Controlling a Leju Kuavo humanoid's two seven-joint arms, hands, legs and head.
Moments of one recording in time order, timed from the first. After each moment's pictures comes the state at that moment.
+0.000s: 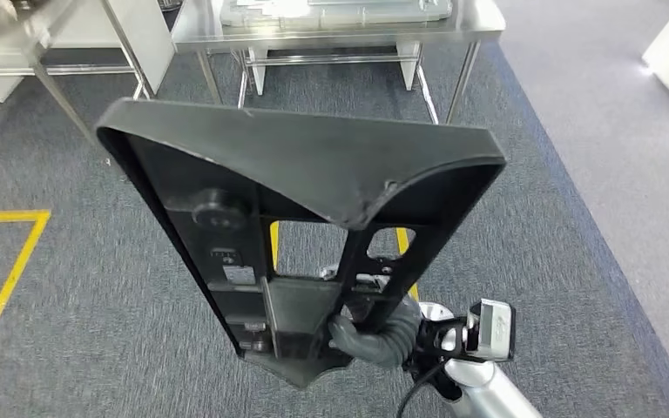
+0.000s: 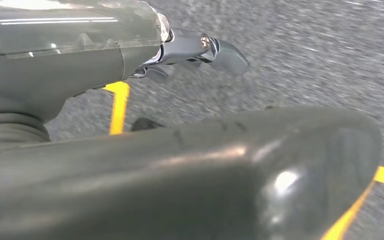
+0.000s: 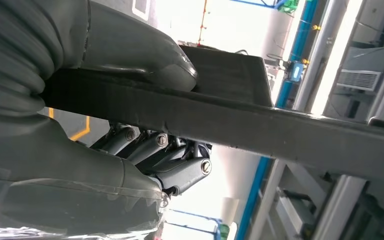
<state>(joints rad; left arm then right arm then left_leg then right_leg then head) -0.03 0.09 -0.21 -0.17 0.71 0.11 -0.40 -0.36 -0.06 0.69 -1.60 -0.24 0.38 -0.60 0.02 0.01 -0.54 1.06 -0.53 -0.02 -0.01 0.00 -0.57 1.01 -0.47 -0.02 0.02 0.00</state>
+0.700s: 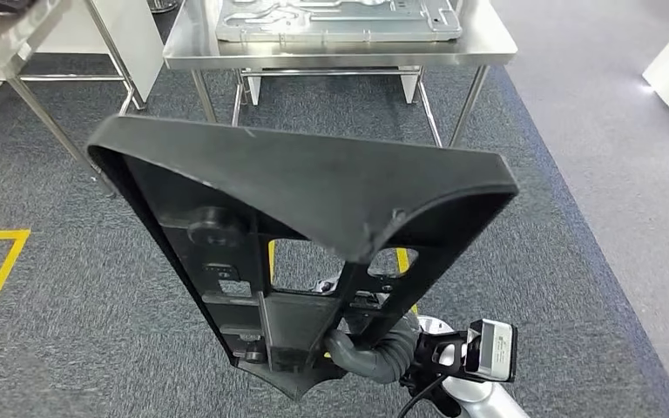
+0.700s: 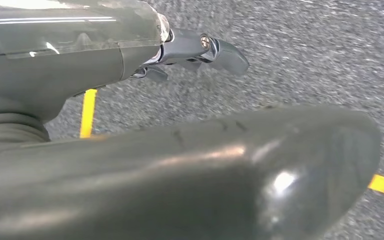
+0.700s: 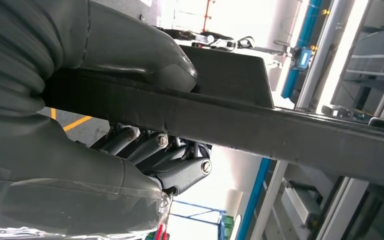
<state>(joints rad) -0.02 0.09 -0.21 -0.16 0.71 0.11 -0.40 -0.32 -0.07 0.72 -1.65 -0.22 0.33 -0.60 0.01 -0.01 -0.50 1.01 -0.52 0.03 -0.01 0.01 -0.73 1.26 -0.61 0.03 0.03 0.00</state>
